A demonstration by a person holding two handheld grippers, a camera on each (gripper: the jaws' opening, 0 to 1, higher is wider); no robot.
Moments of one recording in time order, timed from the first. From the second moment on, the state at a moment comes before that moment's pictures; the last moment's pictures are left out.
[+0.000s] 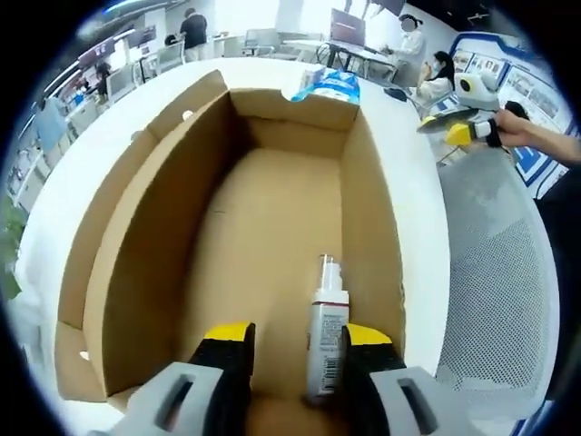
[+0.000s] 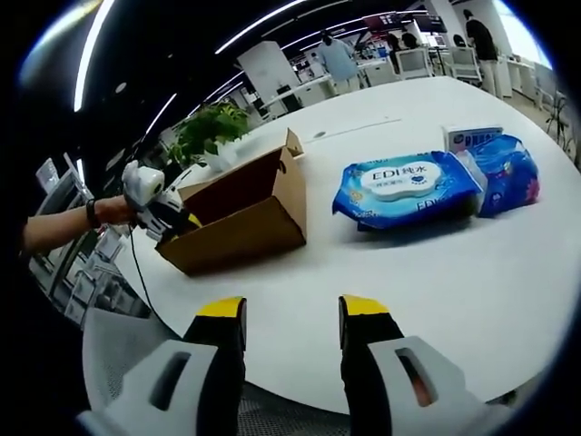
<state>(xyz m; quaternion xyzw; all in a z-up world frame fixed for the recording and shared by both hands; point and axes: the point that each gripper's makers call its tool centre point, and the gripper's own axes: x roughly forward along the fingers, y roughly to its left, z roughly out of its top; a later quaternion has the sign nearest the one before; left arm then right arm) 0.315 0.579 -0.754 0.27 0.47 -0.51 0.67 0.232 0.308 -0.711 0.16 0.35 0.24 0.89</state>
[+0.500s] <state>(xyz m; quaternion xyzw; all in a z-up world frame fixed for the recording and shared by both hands) 0.323 0.582 -0.754 0.30 0.46 -0.50 0.67 0.233 0.308 -0.708 0.16 0.35 0.23 0.89</state>
